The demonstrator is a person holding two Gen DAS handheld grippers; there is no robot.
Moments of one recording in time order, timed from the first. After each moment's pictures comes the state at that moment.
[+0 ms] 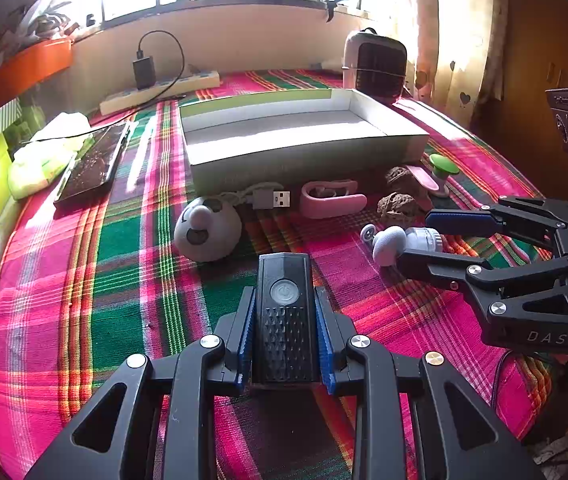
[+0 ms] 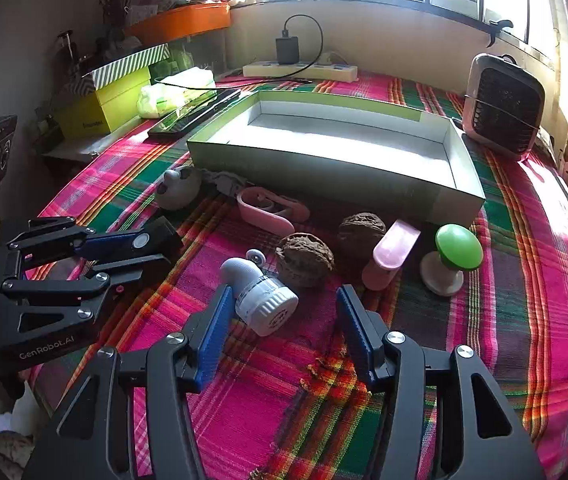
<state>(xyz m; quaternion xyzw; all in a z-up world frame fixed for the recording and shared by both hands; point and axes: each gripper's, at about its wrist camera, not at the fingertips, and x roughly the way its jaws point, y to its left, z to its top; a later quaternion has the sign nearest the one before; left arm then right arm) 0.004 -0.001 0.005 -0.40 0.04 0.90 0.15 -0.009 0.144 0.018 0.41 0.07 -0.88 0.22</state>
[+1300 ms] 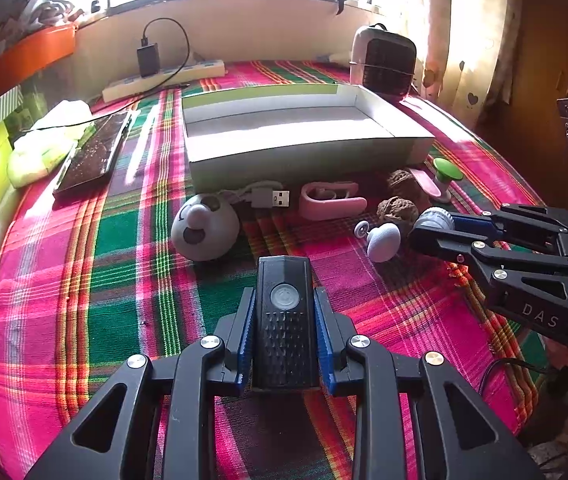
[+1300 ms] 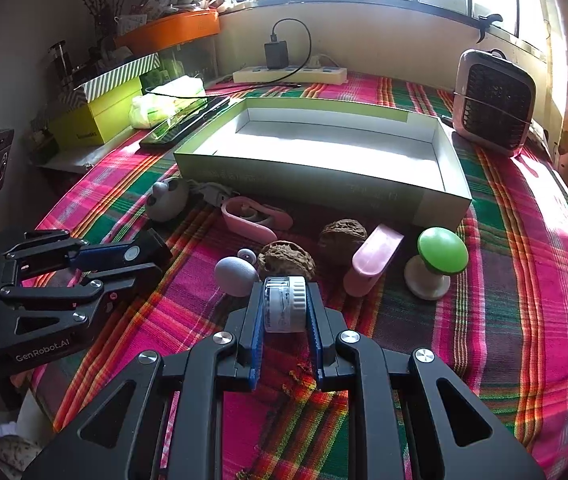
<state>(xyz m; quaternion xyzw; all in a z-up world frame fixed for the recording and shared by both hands) -0.002 0.001 0.008 -0.42 0.03 0.89 0.15 -0.013 0.155 0.026 0.40 0.05 -0.89 0.22</state>
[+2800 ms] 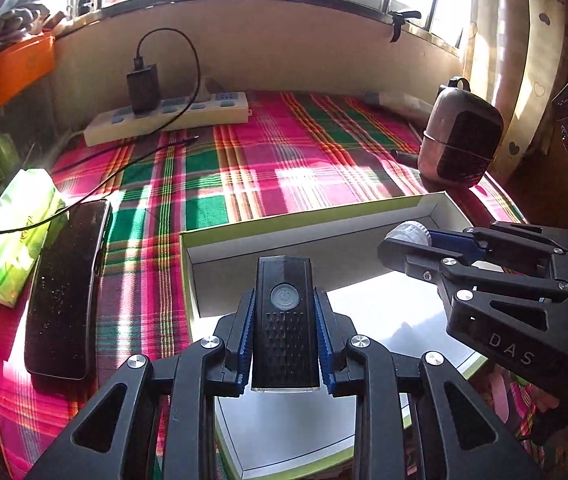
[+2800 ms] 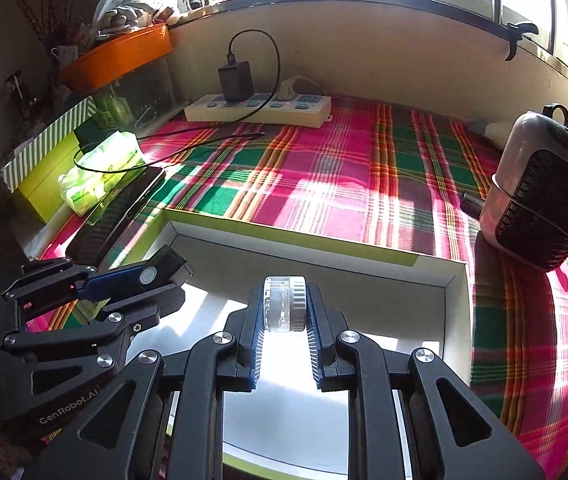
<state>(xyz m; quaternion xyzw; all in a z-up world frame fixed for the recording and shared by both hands) -0.183 0.006 0.036 -0.42 0.00 0.90 0.12 -0.200 0.128 0.054 0.43 0.05 -0.88 0.20</state>
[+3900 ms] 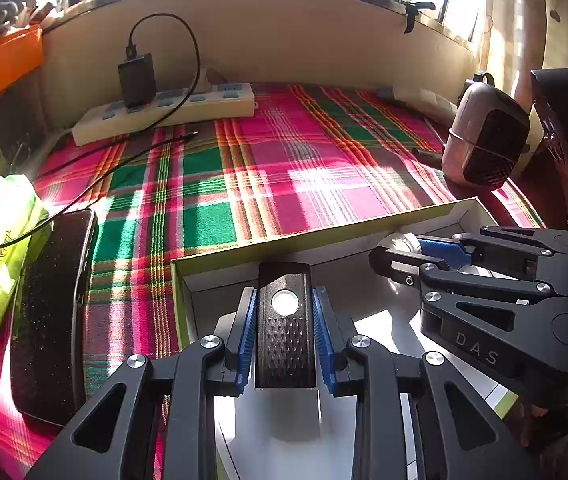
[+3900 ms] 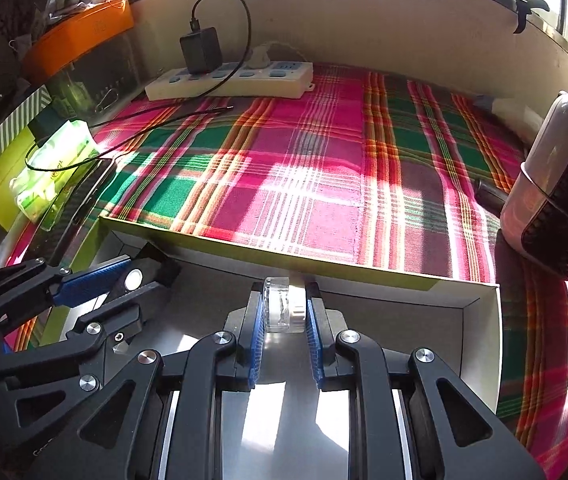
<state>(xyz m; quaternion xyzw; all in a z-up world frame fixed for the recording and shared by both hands) -0.217 0.003 0.019 -0.43 -0.01 0.89 0.11 -0.239 0.114 0.027 0.47 0.05 -0.87 0.16</state>
